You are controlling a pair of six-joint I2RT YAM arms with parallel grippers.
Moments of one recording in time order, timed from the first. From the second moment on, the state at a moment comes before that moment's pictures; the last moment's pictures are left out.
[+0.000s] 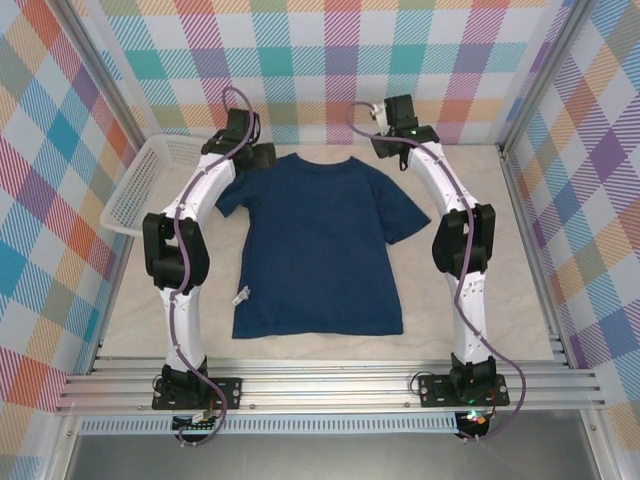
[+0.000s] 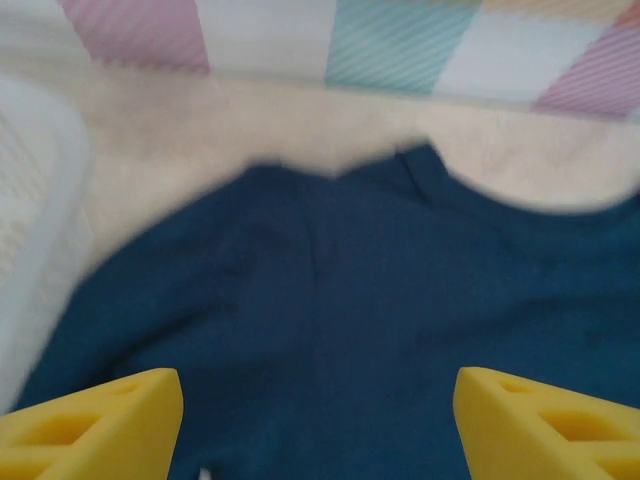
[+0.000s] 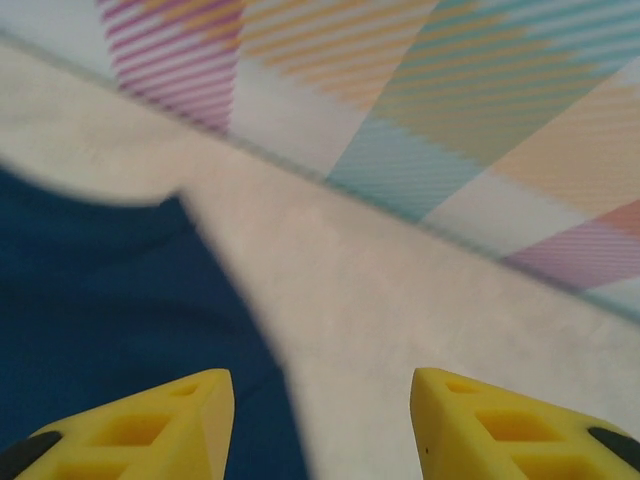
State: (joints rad) left arm -0.22 2.09 1.92 -0.65 -0.10 -0.28; right arm 0.30 2.28 2.24 -0.71 0.15 -0.23
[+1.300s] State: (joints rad) left arm -0.82 1.41 0.86 -0.36 0.21 -0.28; right arm 0.02 2.57 2.36 -1.03 -0.12 0.34
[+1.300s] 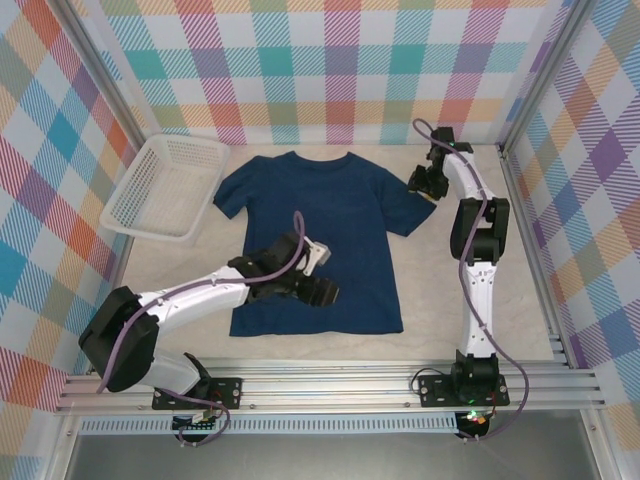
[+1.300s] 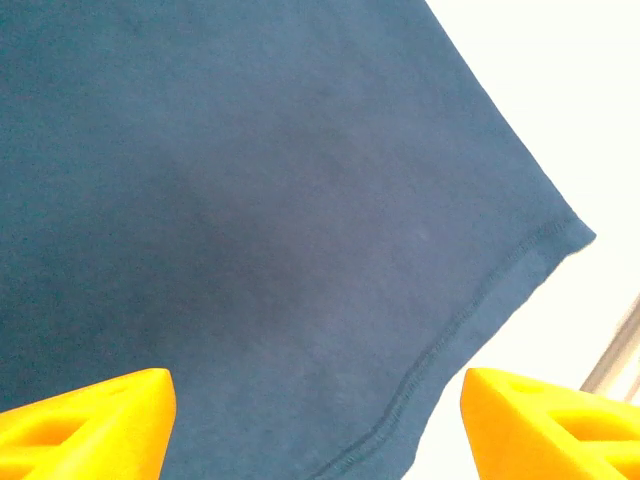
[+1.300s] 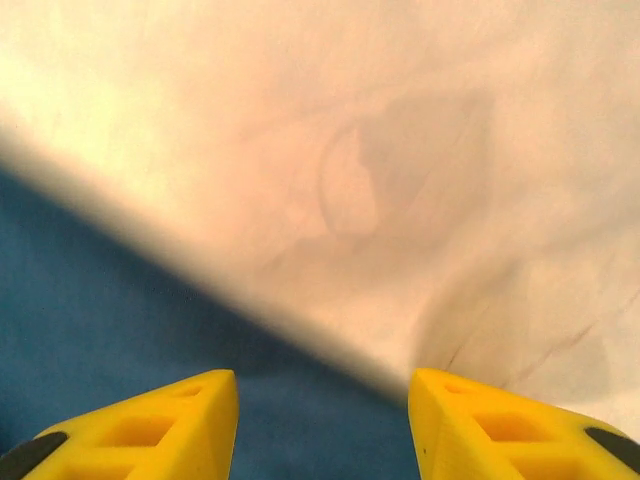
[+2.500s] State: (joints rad) left arm -1.10 1.66 0.96 -0.61 -0.10 -0.04; right arm 0.03 2.10 1.86 -0.83 -0.21 0.29
